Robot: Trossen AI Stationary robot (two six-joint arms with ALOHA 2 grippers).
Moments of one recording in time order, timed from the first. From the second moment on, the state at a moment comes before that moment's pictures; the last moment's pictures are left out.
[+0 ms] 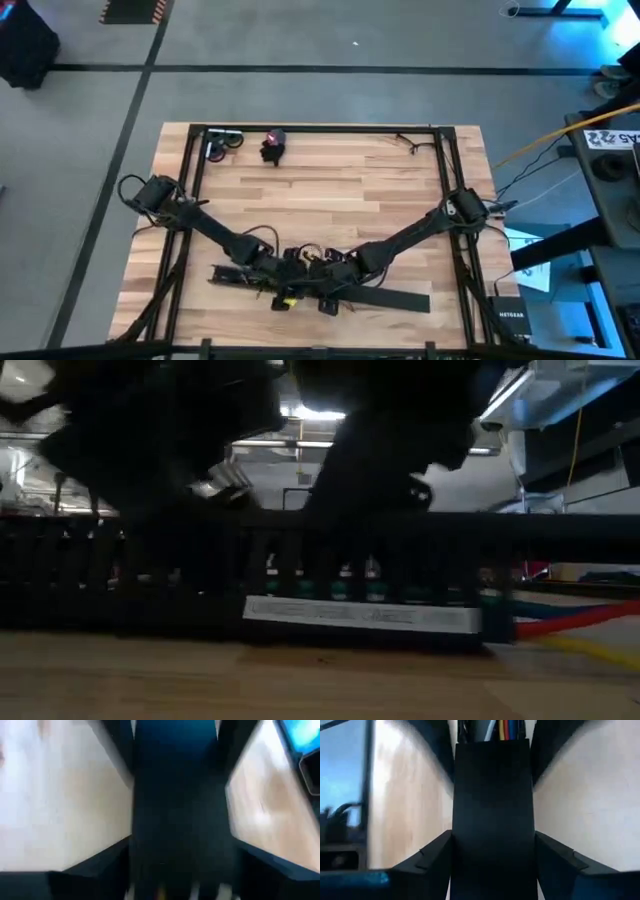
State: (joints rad) left arm -0.44 1.81 0.98 0.00 -0.03 -0.37; right arm 0.42 2.05 1.37 -0.27 0.06 0.63
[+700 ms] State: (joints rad) left arm -0.51 1.66 0.87 -0.29 -0.13 -0.38; right arm 0.42 2.04 1.37 -0.31 0.05 0.62
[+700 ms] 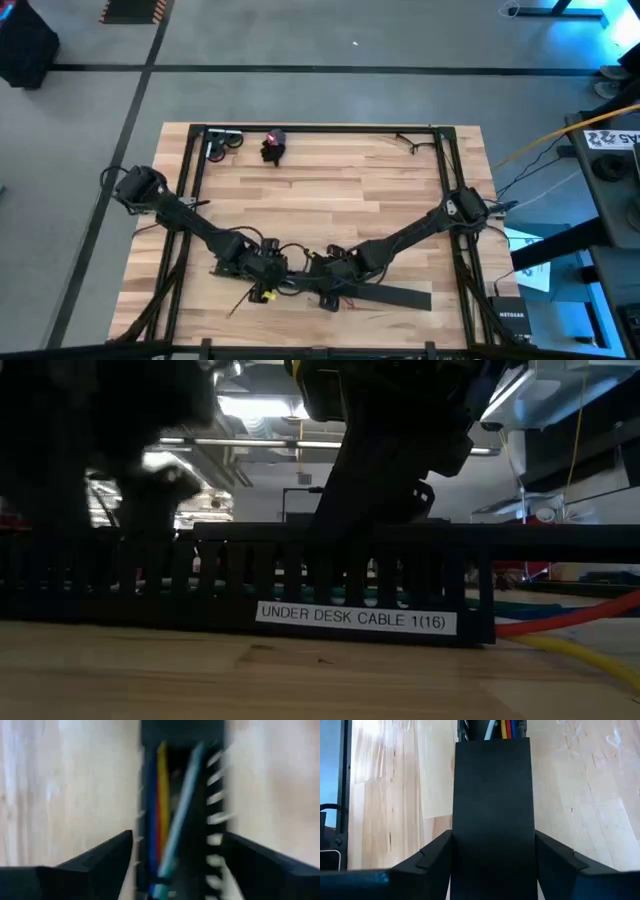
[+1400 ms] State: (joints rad) left arm -0.50 1.75 0.78 0.21 -0.14 -0.40; right arm 0.40 2.09 1.39 -0.18 0.06 0.63
